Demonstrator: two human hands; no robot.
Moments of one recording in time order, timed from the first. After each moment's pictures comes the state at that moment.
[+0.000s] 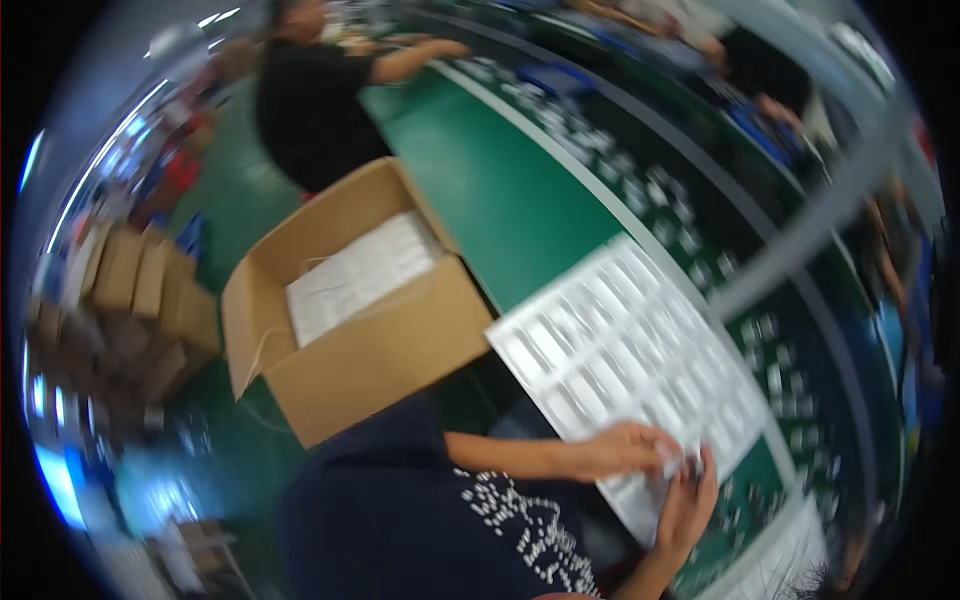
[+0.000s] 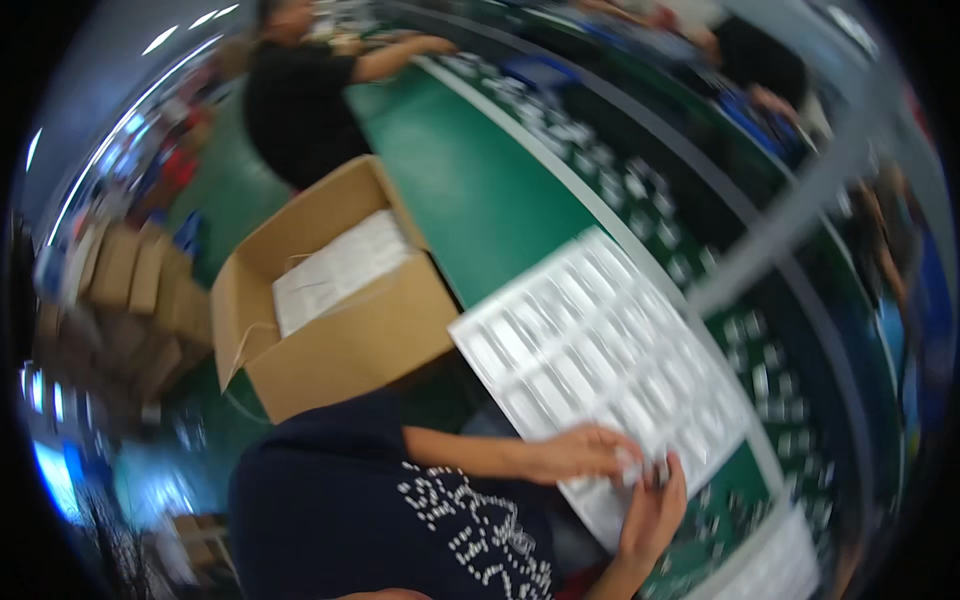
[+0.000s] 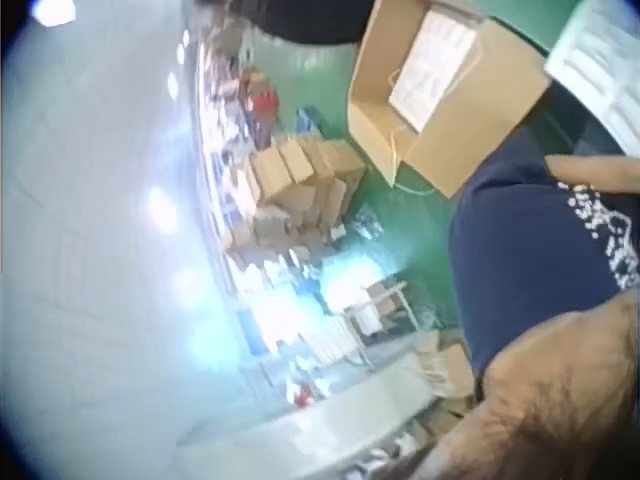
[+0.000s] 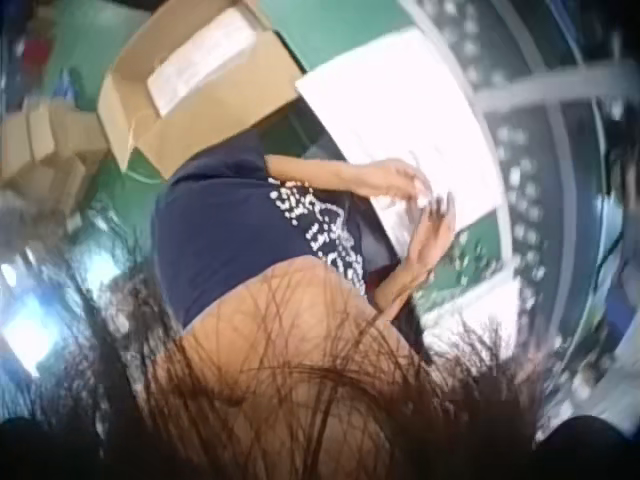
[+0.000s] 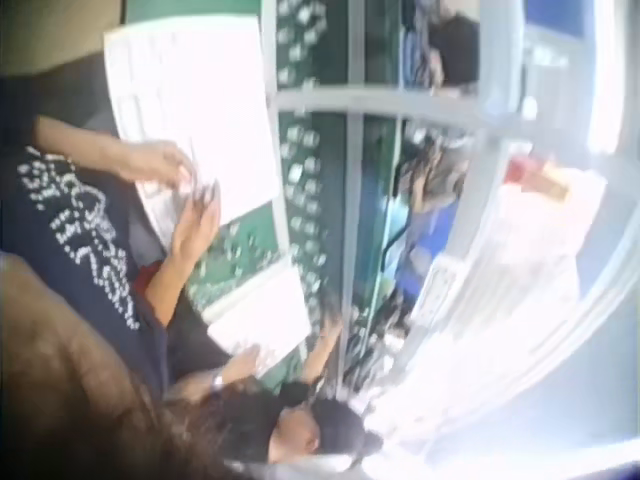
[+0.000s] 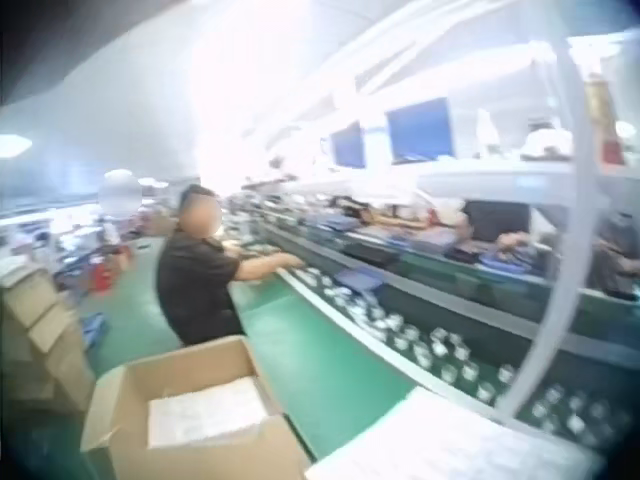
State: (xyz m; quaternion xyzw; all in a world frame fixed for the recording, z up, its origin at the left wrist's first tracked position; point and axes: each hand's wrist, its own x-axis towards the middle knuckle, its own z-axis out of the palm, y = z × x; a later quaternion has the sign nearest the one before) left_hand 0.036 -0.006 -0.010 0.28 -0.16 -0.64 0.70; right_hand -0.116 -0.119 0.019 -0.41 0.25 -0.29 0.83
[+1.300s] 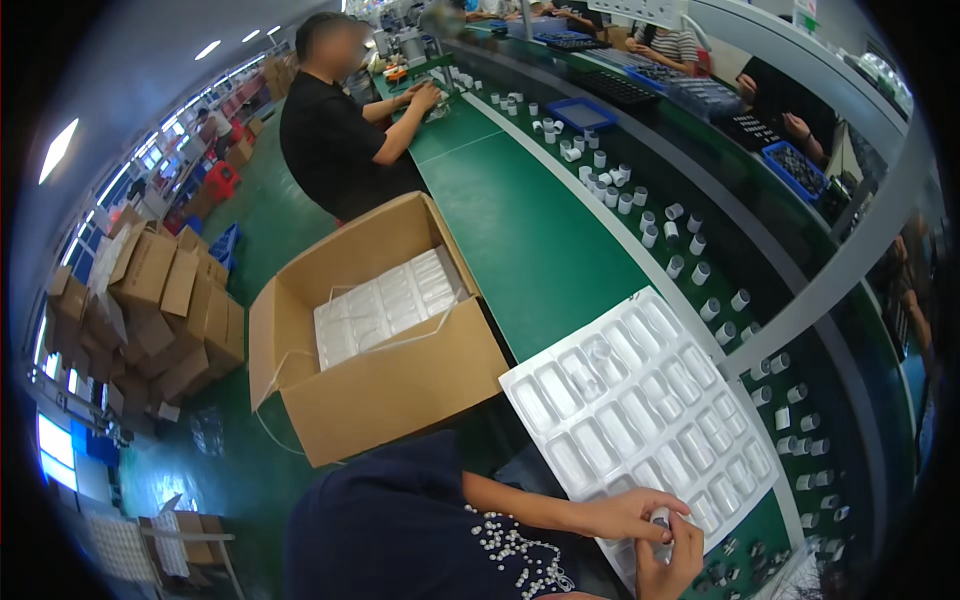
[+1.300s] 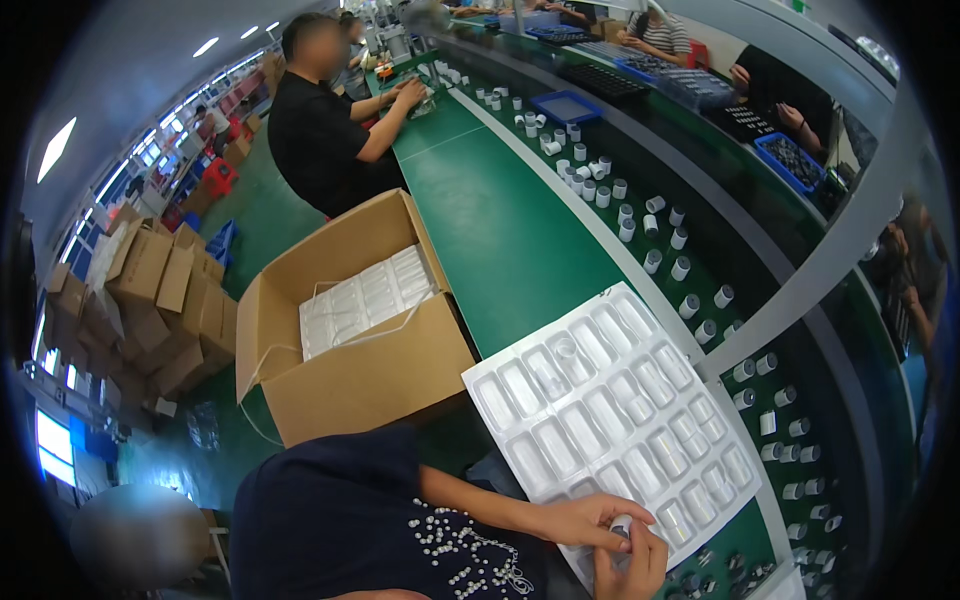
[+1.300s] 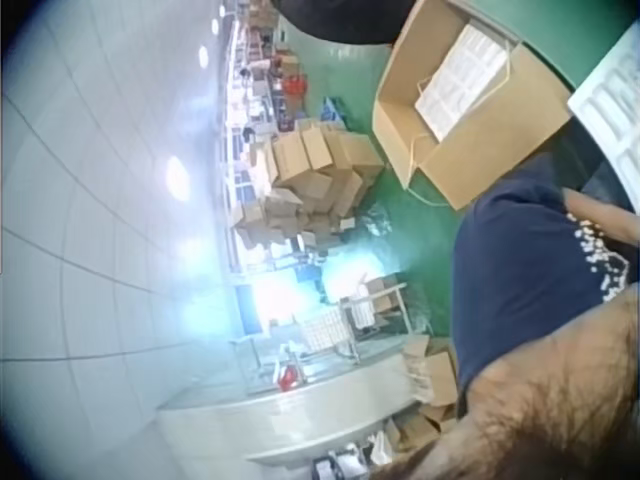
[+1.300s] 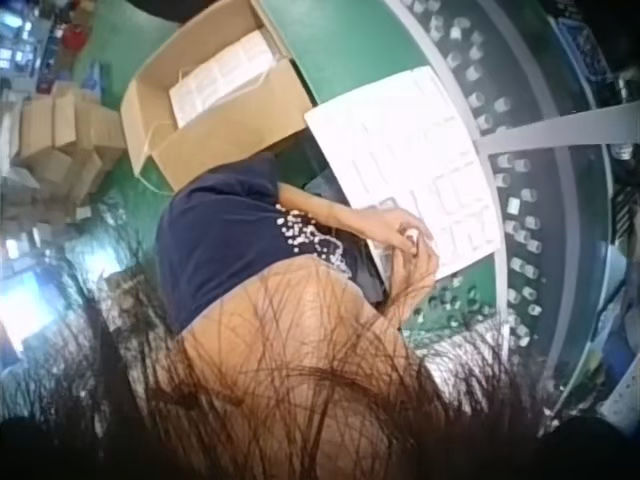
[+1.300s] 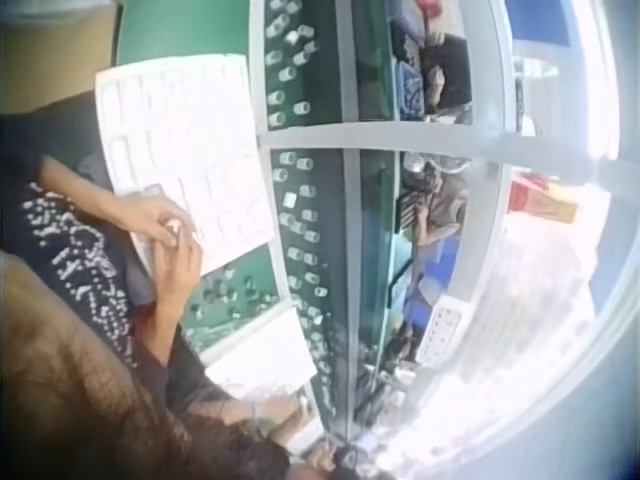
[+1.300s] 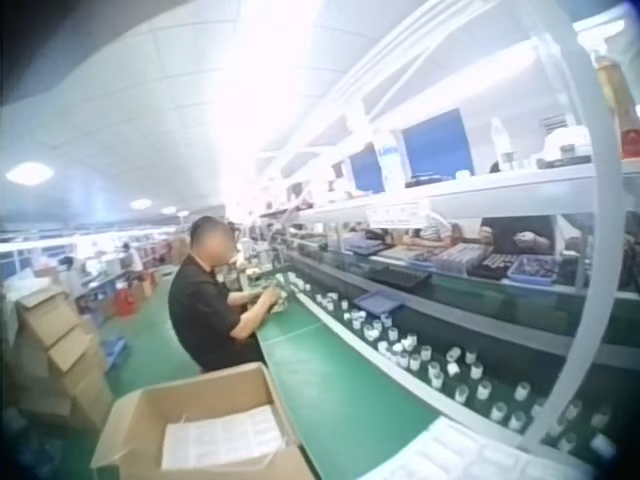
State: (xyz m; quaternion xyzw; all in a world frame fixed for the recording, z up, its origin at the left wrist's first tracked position) left_hand 0.015 -0.017 -0.020 0.30 -0.23 -0.62 0.69; right_hand -0.111 -0.101 0.051 -0.92 0.20 -0.18 0.30
